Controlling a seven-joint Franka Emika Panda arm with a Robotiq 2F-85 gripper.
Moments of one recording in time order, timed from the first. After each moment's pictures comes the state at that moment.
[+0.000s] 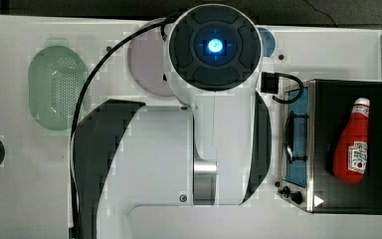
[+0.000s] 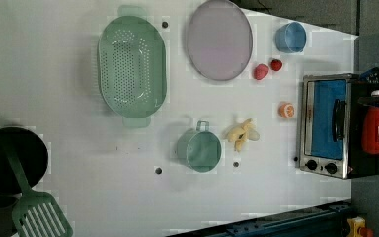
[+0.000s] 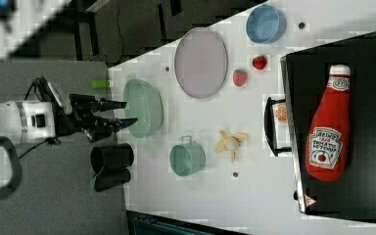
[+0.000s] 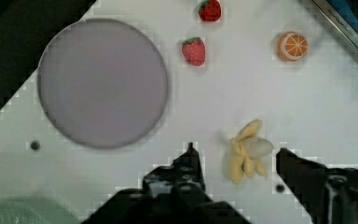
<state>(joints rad) 0.01 -0.04 -0.01 -1.81 -0.03 0.24 0.09</state>
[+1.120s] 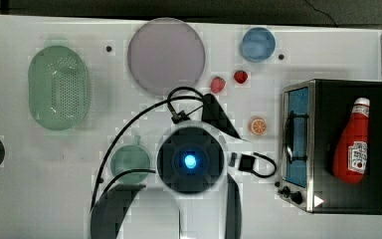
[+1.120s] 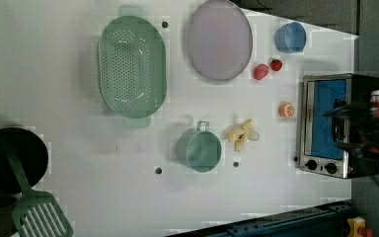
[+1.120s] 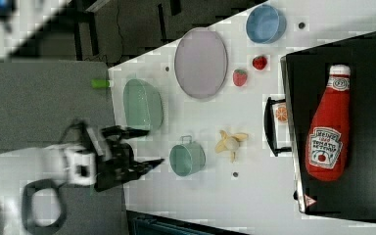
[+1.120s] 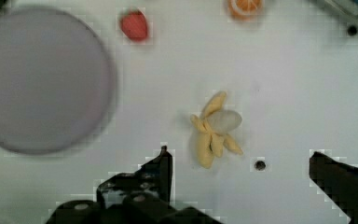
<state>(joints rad) -0.01 -0.25 0.04 -2.29 -0.06 0.47 0.26</state>
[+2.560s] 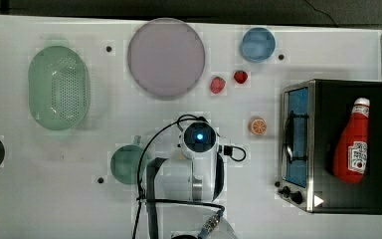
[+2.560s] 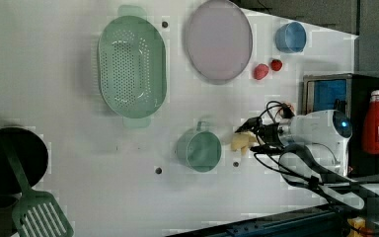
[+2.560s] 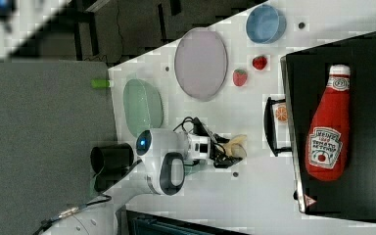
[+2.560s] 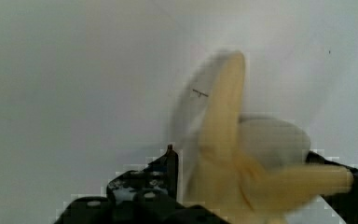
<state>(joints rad) -0.02 0.37 0.00 -2.47 -0.04 1.08 0.11</state>
